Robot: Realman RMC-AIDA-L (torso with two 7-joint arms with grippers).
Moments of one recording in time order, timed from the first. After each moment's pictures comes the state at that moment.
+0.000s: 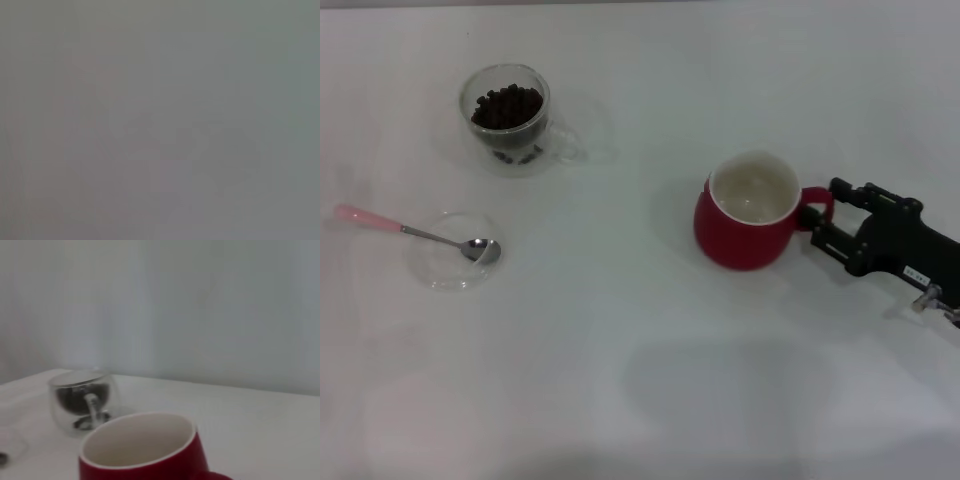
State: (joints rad) left arm -0.32 -2.08 0.25 -0.07 0.82 1.47 -0.34; right arm 0.23 2.02 -1.35 -0.17 -0.87 -1.25 0.66
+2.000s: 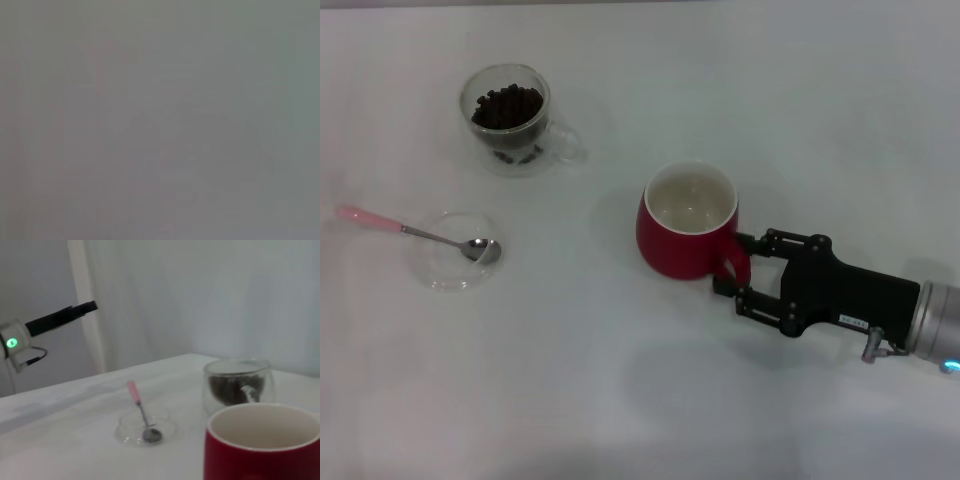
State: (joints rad) left arm -0.30 -2.08 0.25 -0.07 0.82 1.48 -0.34; right arm 0.29 2.02 -1.66 -0.21 -0.86 -1.34 0.67
